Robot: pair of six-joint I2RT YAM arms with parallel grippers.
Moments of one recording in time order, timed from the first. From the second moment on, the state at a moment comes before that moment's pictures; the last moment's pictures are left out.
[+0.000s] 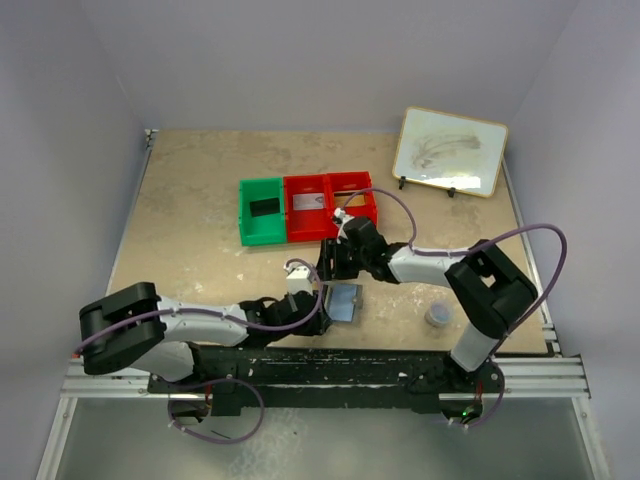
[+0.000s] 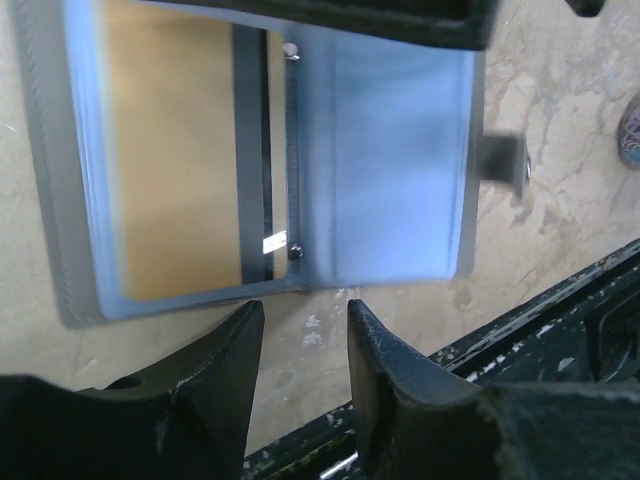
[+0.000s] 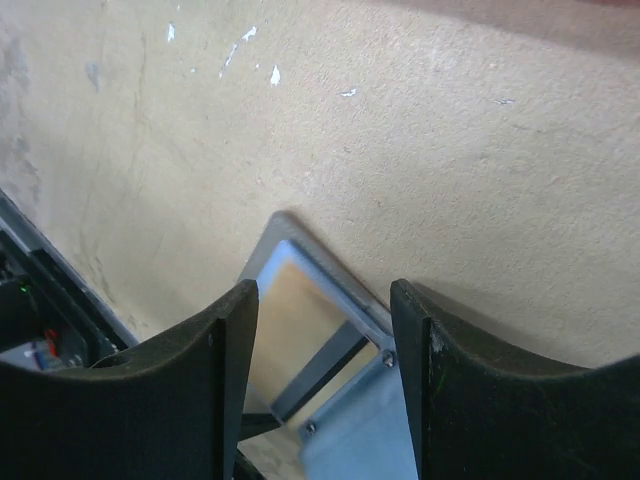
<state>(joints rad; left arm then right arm) -1.17 1.38 0.49 0.10 -0.29 -0.99 0.71 1.68 0.80 0.11 -0.26 0.63</state>
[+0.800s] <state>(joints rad) -1.12 1.18 0.52 -0.07 -0.50 -1.03 0.72 1.37 0.58 0.14 -0.25 0.71</state>
